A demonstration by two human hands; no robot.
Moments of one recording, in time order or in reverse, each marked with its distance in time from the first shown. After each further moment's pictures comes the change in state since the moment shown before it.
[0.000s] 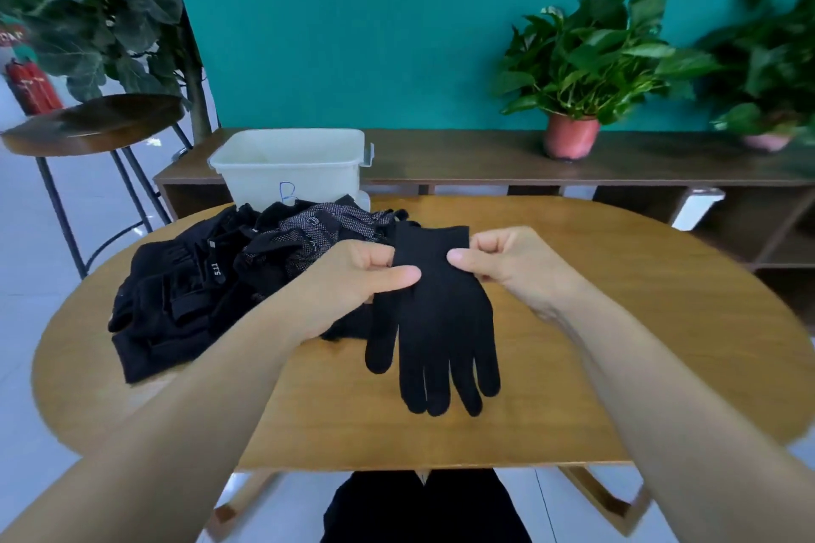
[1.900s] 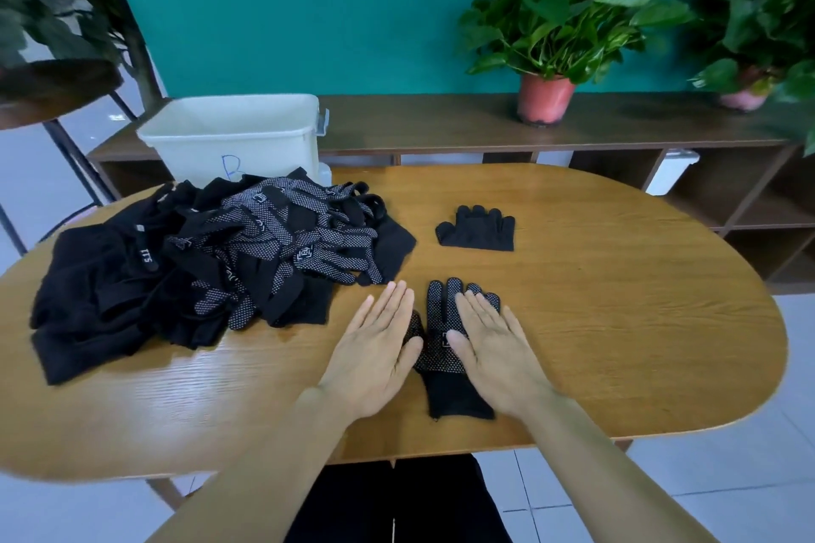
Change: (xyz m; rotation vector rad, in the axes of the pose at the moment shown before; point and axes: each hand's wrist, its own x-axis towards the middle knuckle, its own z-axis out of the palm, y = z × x) left_hand 0.032 -0.132 0.105 1.050 0.043 0.254; right_hand -0.037 0.150 0.020 -0.915 -0.017 0.080
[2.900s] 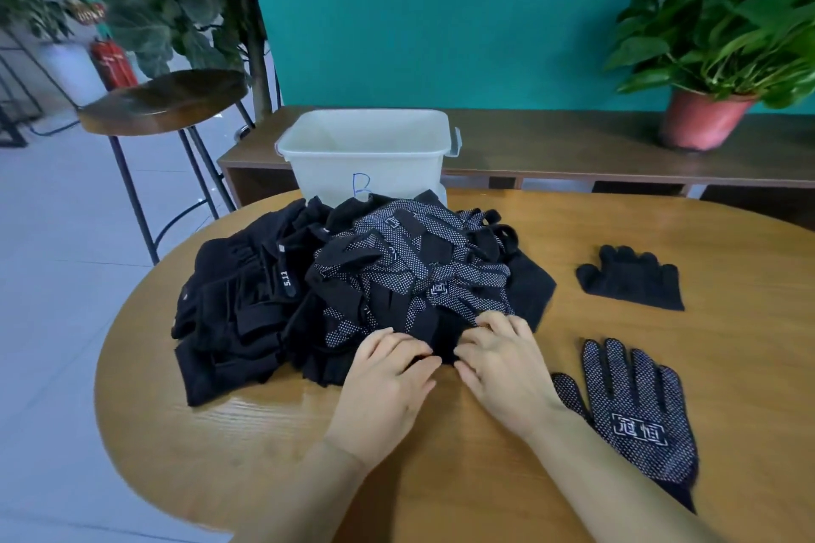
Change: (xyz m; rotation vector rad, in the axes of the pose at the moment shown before) left_hand -0.048 -0.145 -0.014 0.142 0.493 0.056; right_hand 0.120 -0.125 0.047 -0.206 0.403 -0.417
